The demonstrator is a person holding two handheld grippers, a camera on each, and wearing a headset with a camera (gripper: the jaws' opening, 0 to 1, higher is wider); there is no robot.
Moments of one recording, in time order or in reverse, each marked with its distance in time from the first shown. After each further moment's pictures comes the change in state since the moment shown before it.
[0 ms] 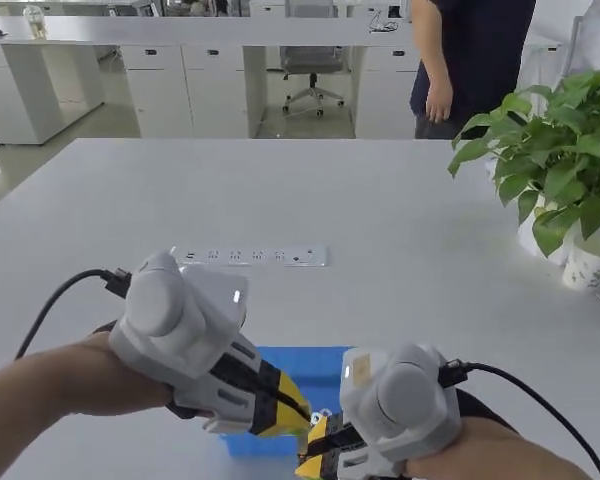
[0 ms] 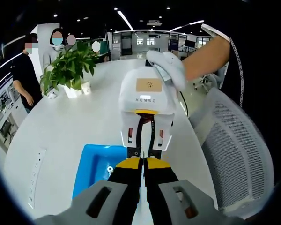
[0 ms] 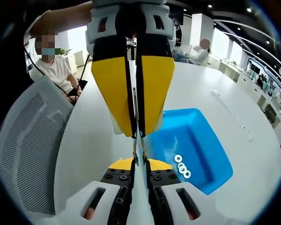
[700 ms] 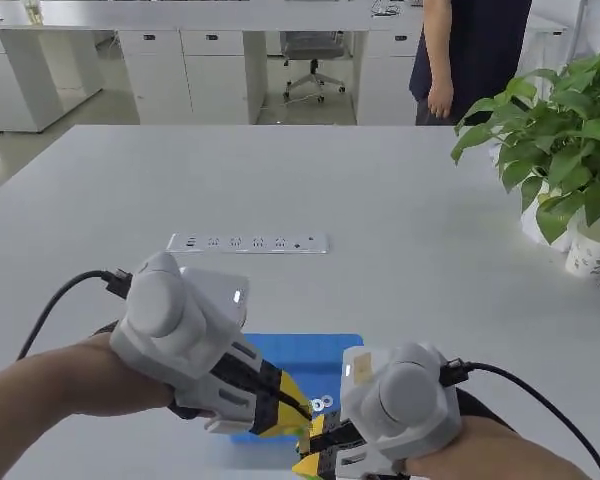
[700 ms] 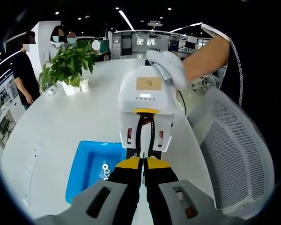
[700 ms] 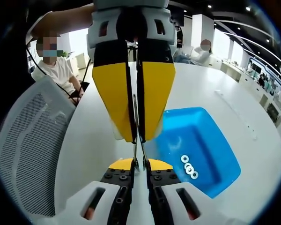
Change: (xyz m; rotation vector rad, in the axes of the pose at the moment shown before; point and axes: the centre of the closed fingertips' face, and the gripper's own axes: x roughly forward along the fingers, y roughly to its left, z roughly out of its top) left arm 0.006 -0.006 -0.009 -0.022 -0.001 -0.016; right arm 0.009 0.009 -0.003 0.011 -0.022 0.026
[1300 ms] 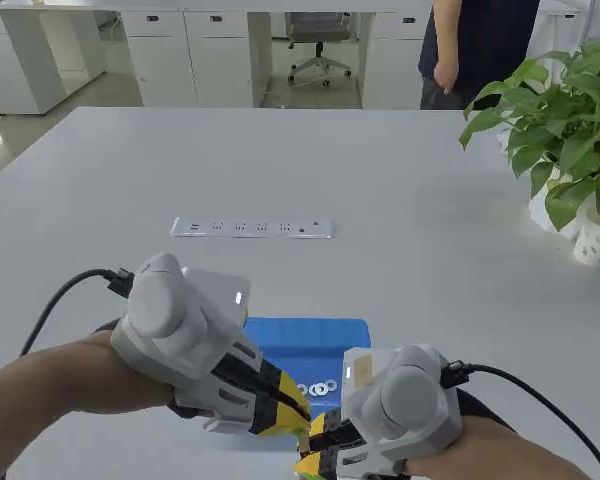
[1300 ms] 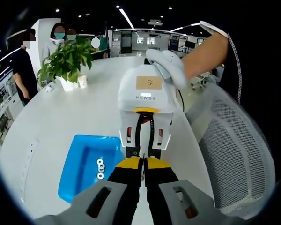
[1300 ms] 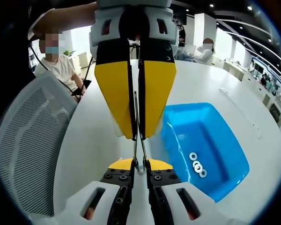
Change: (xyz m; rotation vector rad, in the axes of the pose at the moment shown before) left arm 0.005 -0.009 -0.013 -0.013 0.013 -0.014; right arm 0.010 0.009 -0.009 -0.009 0.009 0.023
